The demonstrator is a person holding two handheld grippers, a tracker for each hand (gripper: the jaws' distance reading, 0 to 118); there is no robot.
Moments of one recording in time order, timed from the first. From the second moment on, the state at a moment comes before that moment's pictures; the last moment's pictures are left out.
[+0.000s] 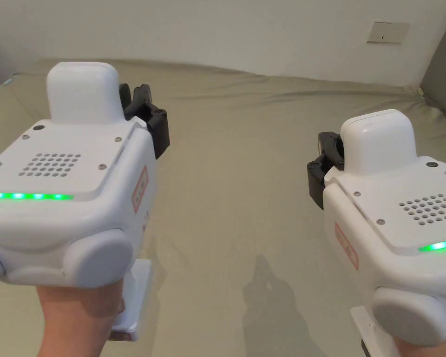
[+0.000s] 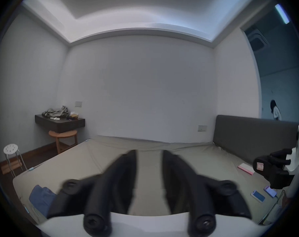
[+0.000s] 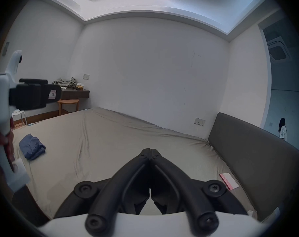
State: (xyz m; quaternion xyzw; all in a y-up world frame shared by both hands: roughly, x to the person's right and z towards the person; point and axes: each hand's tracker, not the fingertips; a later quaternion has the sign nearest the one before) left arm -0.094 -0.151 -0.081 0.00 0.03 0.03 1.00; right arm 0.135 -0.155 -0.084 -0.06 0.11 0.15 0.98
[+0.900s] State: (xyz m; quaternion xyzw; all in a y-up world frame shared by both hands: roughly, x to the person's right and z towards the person) left arm -0.052 -0.169 -0.061 0.00 0.04 -0.05 1.00; right arm 0.136 -0.161 -0.066 -0.04 0.09 0.13 0.99
